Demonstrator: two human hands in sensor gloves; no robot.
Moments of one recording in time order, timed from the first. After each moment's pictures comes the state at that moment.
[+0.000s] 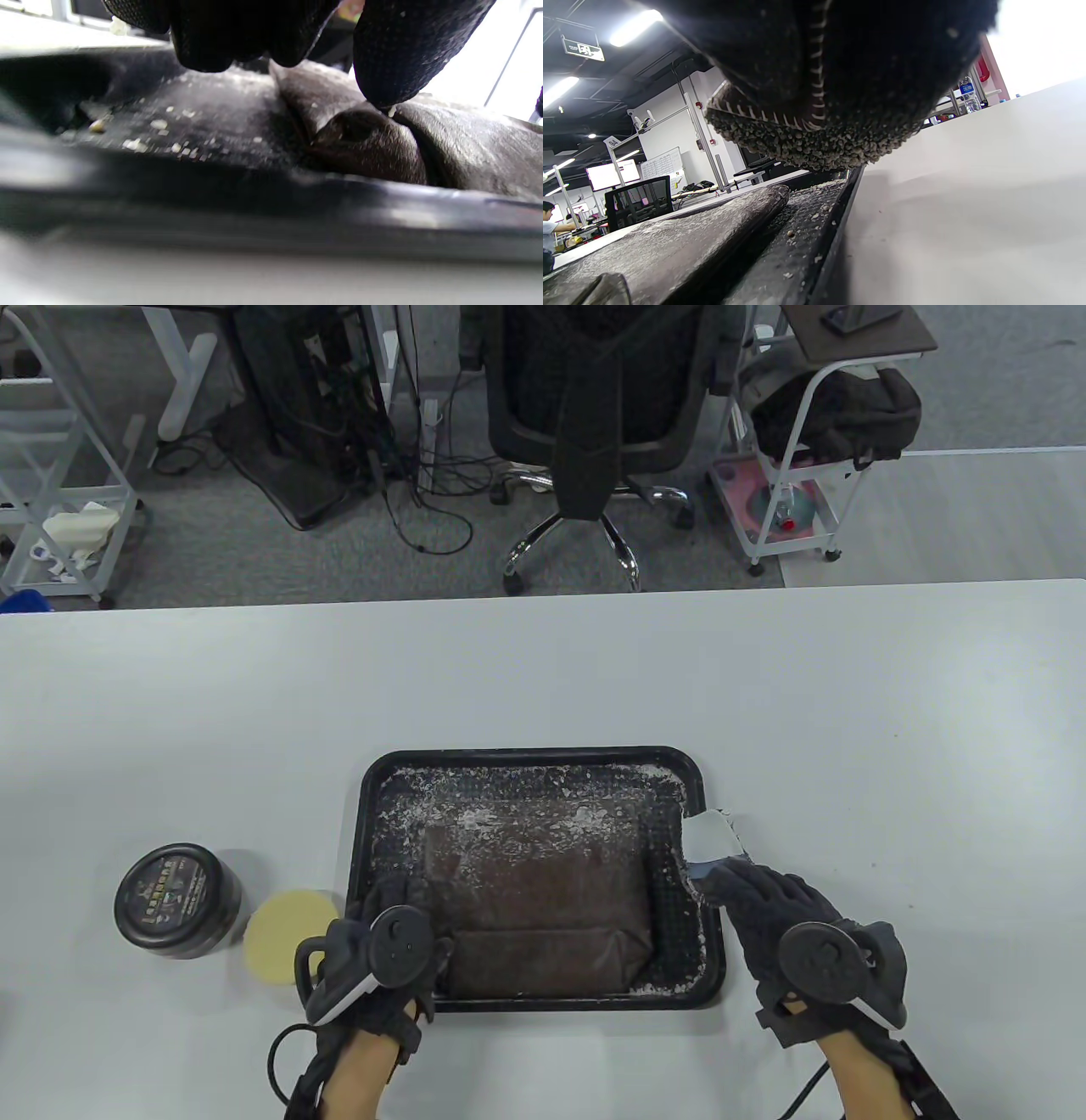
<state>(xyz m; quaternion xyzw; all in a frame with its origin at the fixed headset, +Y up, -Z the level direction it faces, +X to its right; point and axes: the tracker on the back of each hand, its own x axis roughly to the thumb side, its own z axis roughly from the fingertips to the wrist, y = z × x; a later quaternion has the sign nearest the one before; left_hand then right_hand) -0.208 -0.770 -0.195 -0.10 -0.10 0.11 0.98 0.213 -0.720 -0.166 0.11 -0.12 0.97 0.19</state>
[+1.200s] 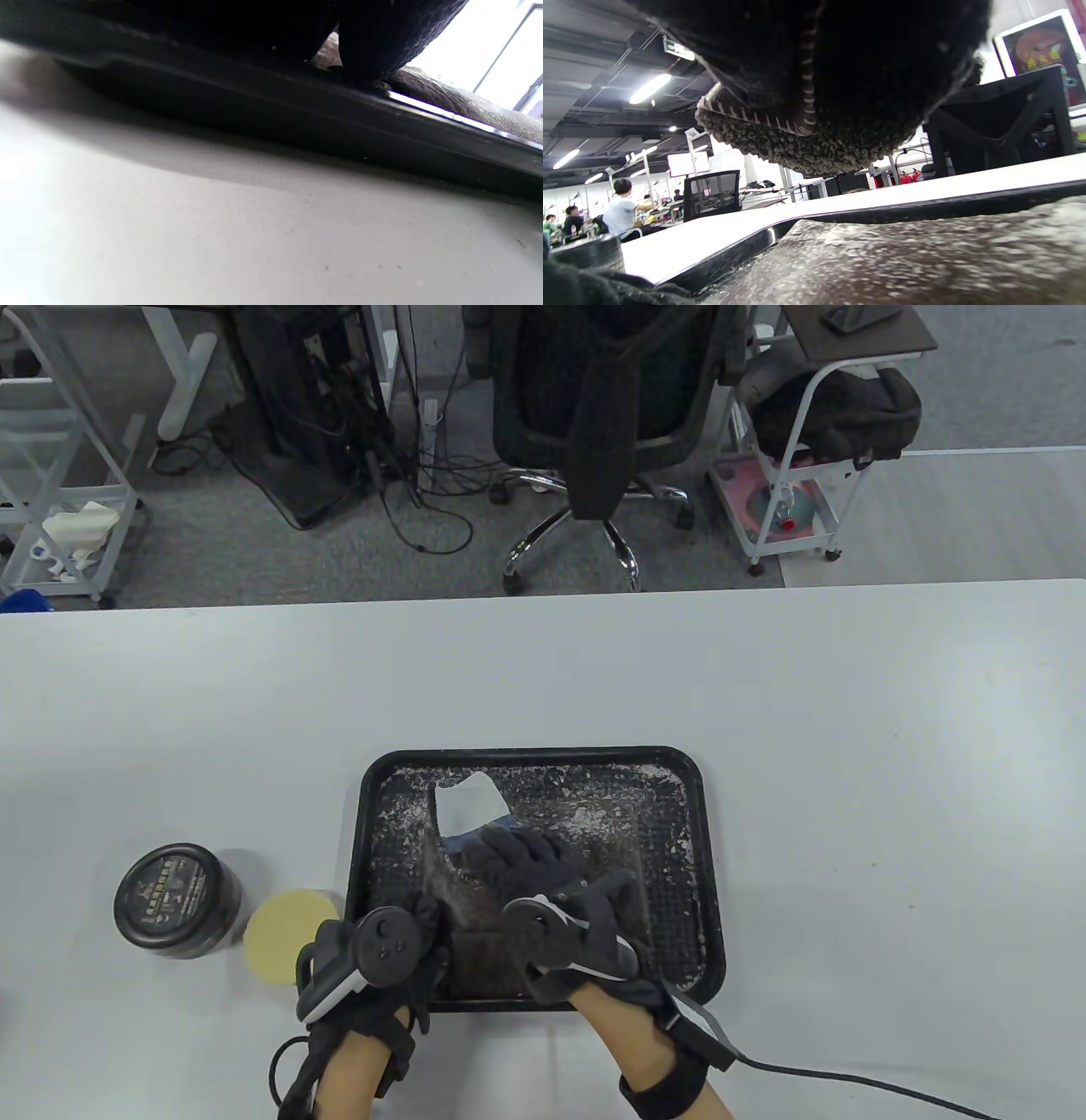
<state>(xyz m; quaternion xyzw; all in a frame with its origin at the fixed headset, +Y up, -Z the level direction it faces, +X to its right) -0.212 -0.784 -0.194 -0.14 -0.12 0.16 0.97 -0.022 -0.703 -0.213 0.22 -0.17 0.95 0.16</state>
